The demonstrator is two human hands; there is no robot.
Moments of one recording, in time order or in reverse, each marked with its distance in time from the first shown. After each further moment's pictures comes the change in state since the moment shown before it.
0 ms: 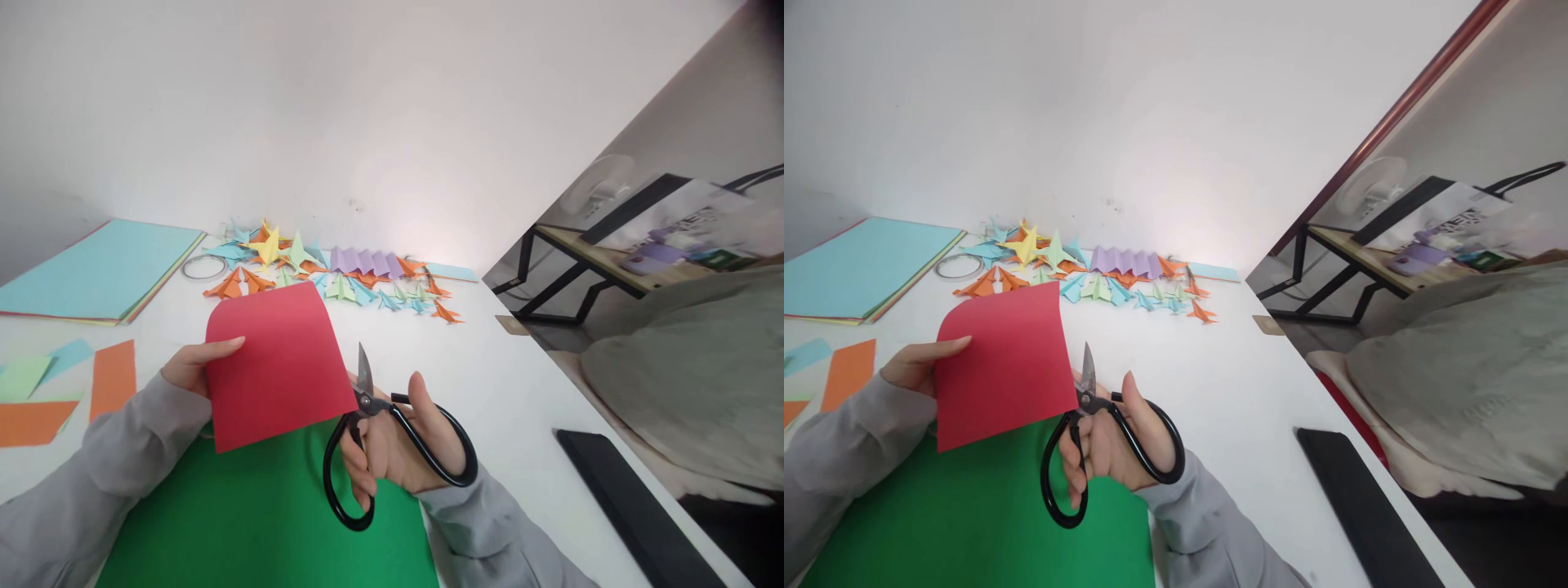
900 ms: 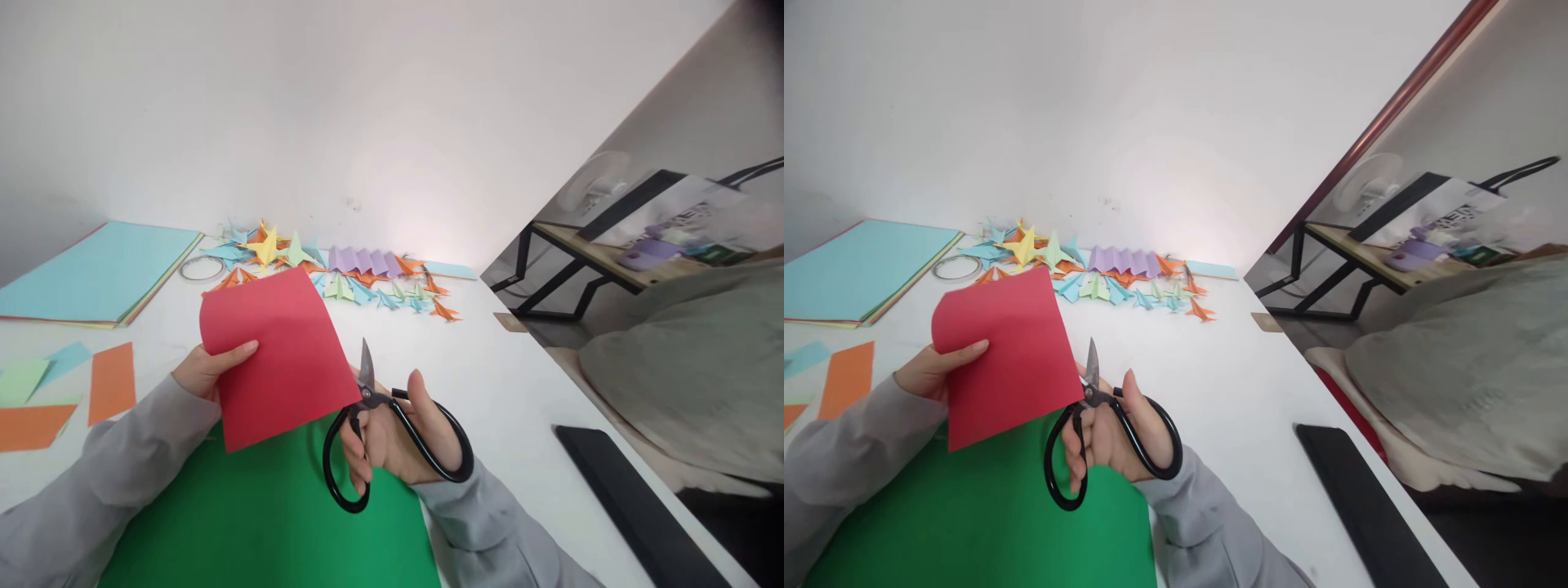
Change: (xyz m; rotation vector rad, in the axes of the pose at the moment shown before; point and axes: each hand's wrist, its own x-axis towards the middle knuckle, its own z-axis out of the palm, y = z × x) left_hand 0.013 -0.016 0.007 0.042 0.043 0.263; right_hand 0.003 0.002 -0.002 -0.024 0.050 -0.079
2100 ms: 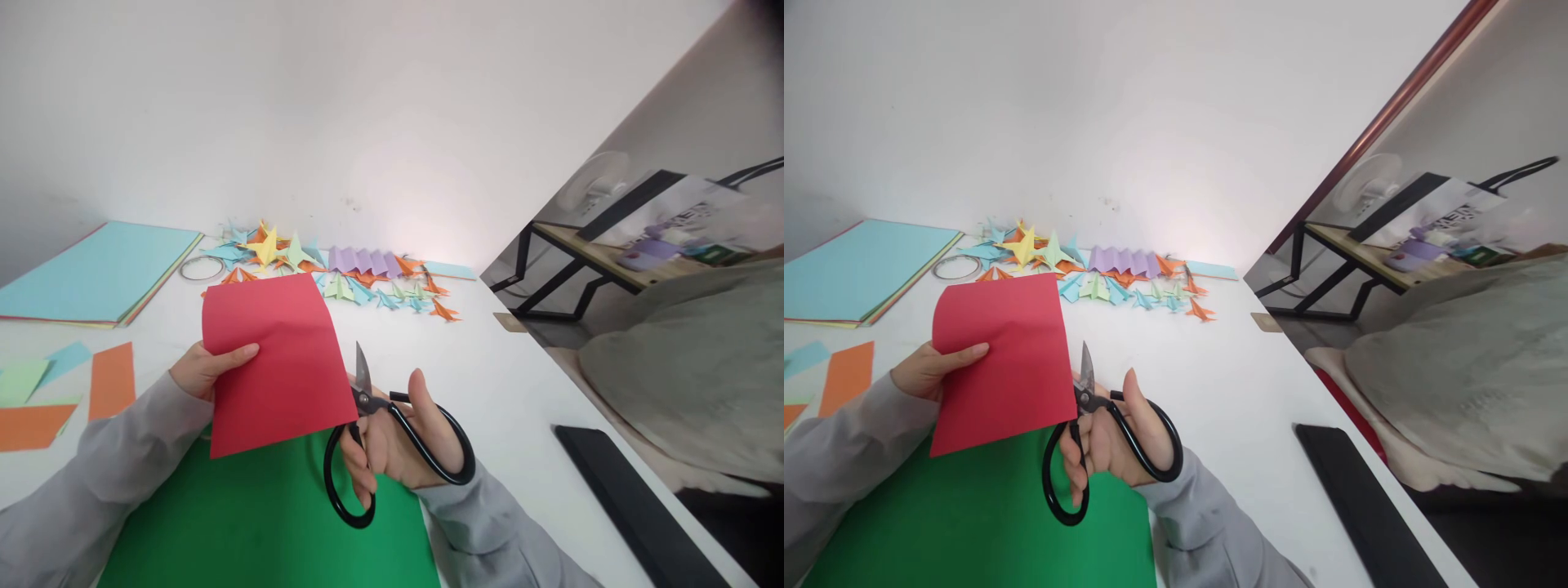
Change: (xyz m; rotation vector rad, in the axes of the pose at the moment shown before) left_hand 0.003 0.002 -0.008 0.112 -0.019 -0.030; right_hand -0.001 0.000 0.001 0.005 -0.062 0.042
